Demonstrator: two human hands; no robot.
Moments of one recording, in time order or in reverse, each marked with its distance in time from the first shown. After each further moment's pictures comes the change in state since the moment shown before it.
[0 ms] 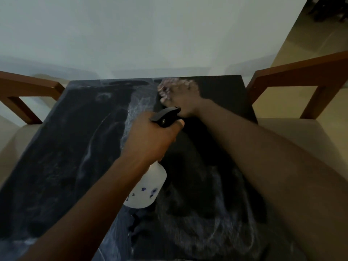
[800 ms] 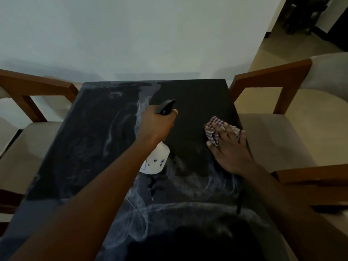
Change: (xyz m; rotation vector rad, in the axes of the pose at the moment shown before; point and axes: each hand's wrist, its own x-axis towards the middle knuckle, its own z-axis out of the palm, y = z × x) left_hand -0.037 -0.001 -0.027 -0.102 0.017 0.050; right_hand -0.255 -0.002 0.043 0.141 -0.011 0.339
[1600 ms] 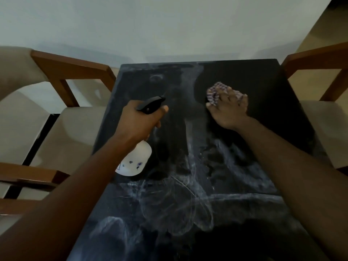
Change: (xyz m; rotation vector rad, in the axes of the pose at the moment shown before) left_hand 0.000 -0.090 -0.183 0.081 -0.011 -0.011; right_hand 0.124 -0.157 0.019 -0.012 -0.060 0.084
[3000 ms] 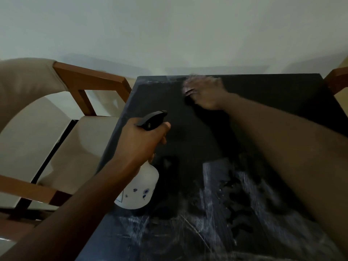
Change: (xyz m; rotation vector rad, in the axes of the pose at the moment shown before) left_hand 0.025 -0.010 -0.001 -0.041 0.155 -0.126; right_hand 0.147 -0.101 -0.033 -0.114 0.174 -0.469
